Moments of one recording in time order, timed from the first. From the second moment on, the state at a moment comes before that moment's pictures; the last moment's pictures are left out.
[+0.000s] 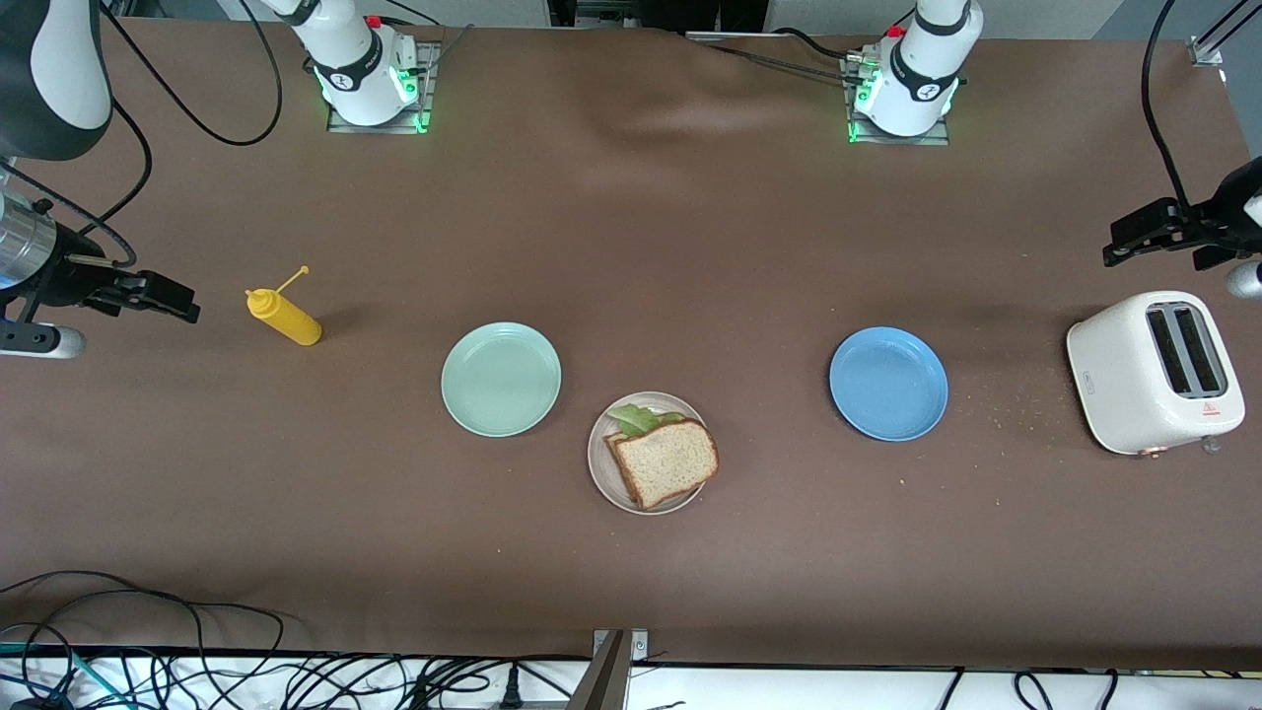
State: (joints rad) left arm 0.05 0.13 -0.01 -1.39 0.00 1.43 0.06; right arm 0.12 0.16 -0.16 -1.61 0.02 1.74 0.04
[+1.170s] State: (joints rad) left arm 0.05 0.14 -0.01 -1.39 0.00 1.43 0.06; right arm 0.12 0.16 -0.16 -1.61 0.02 1.74 0.04
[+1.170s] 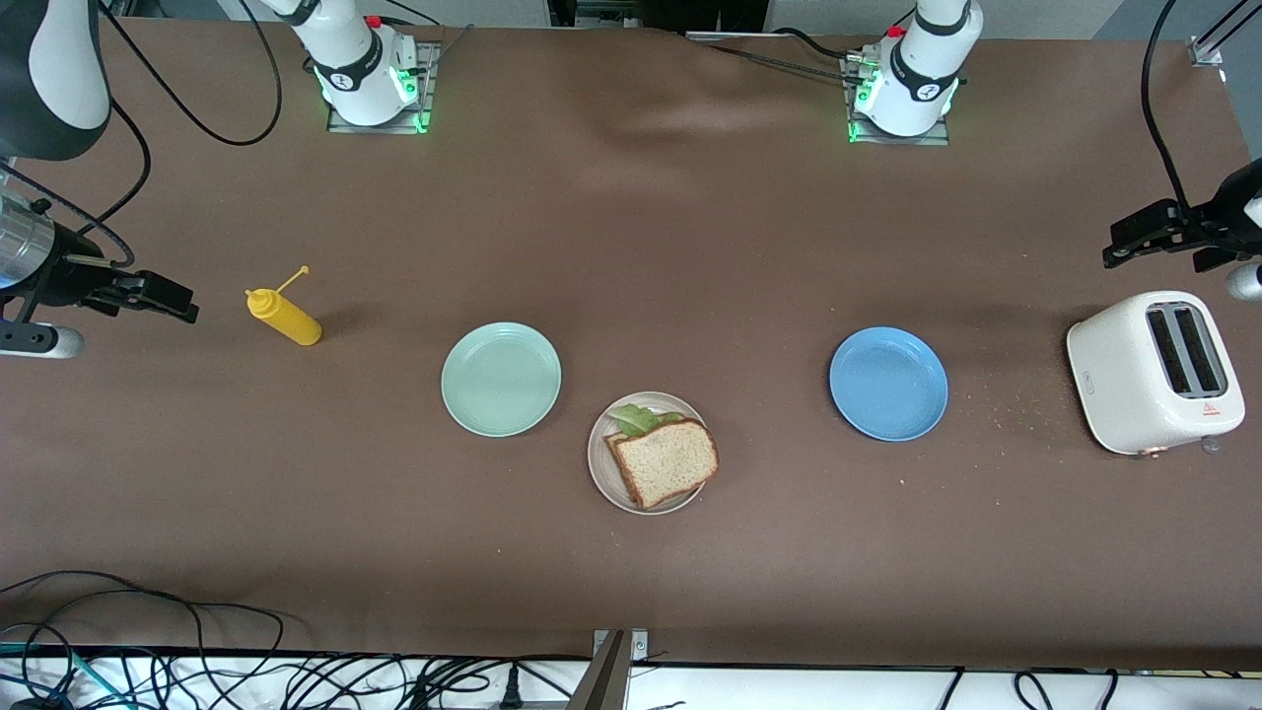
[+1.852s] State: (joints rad) left arm 0.05 0.14 -0.01 -1.39 0.00 1.43 0.06; right arm 0.12 0.16 -0.16 -1.61 0.02 1.74 0.04
